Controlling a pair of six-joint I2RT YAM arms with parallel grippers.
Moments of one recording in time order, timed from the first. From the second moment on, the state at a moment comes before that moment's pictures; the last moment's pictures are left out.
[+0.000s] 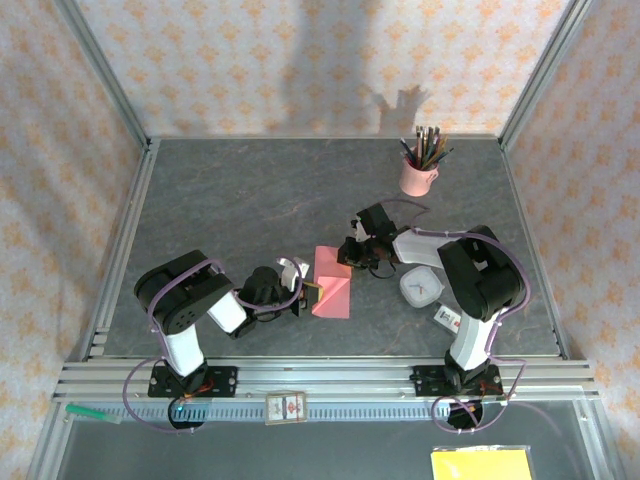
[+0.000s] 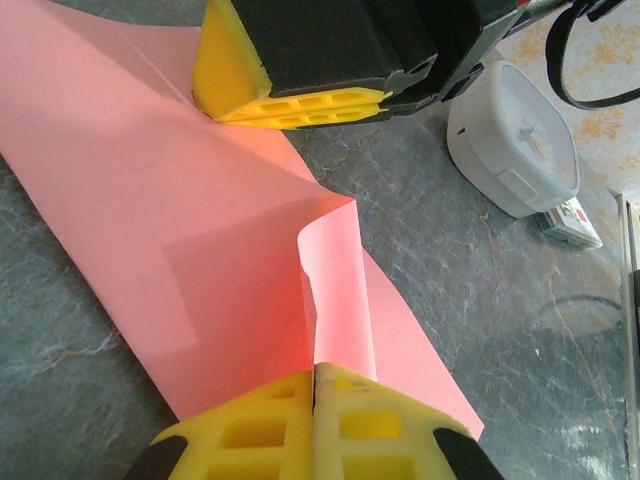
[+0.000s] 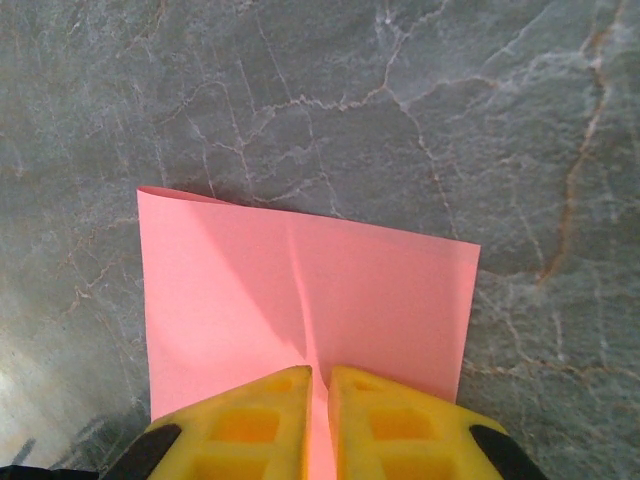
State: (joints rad) left arm -0.68 1.79 0.27 1.09 0.37 -0.53; right arm 0.52 1.81 0.93 -0.16 -0.41 0.65
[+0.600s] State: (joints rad) left arm -0.68 1.78 0.26 1.09 0.36 -0.54; right arm 0.52 1.81 0.94 -0.17 -0.41 0.64
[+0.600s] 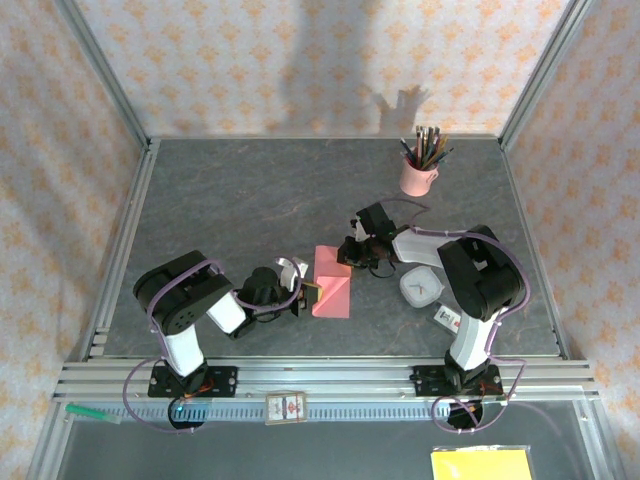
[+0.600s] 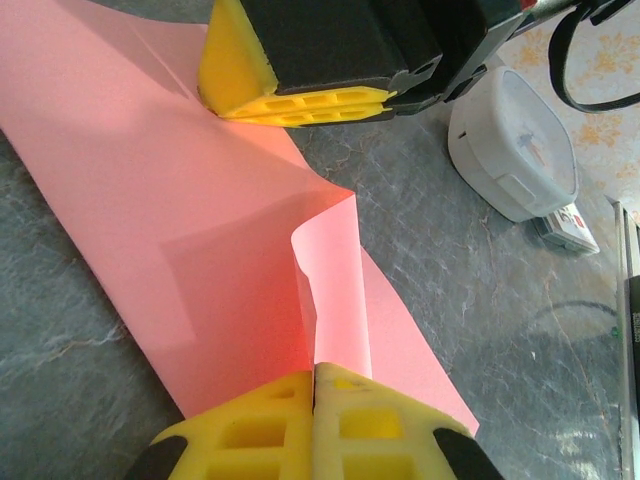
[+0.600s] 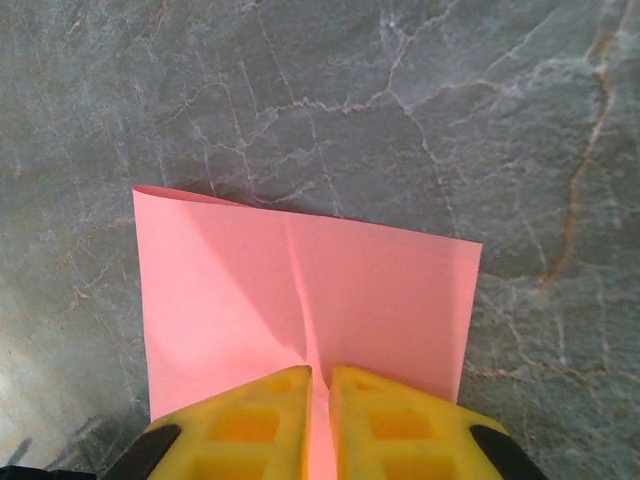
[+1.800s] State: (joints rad) left arm -0.69 1.72 0.32 0.87 0.27 -0.58; right arm 0.53 1.76 1.00 -0.23 -0.43 0.63
